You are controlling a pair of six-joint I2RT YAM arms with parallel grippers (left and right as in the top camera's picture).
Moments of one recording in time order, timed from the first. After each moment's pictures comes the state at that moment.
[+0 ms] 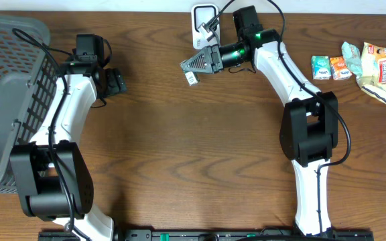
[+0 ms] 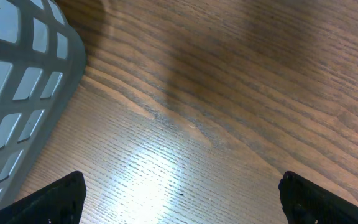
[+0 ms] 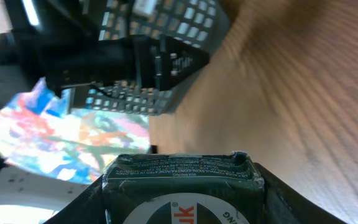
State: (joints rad) left arm 0.04 1.80 1.36 -0.76 -0.19 -0.32; right arm 0.30 2.36 2.03 -0.76 -1.31 0.05
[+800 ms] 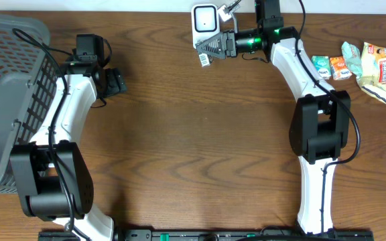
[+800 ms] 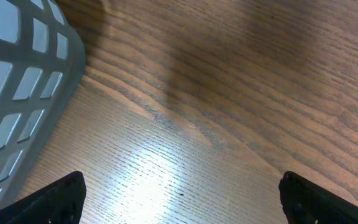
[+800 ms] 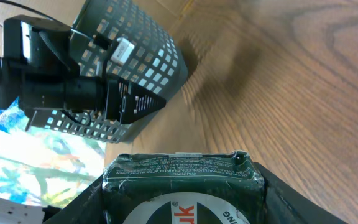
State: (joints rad) left arm 0.04 1.80 1.36 -0.76 -0.19 -0.32; right arm 0.20 2.36 2.03 -0.49 -1.25 0.07
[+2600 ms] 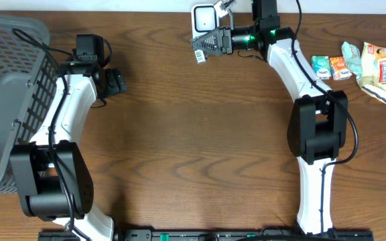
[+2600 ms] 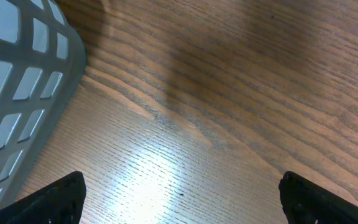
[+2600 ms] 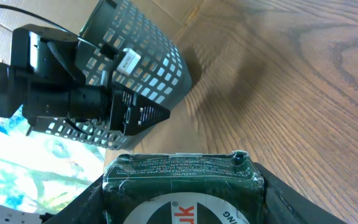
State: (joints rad) left arm 0.04 1.80 1.36 -0.76 -0.19 -0.32; right arm 0.22 2.36 2.03 -0.39 -1.25 0.15
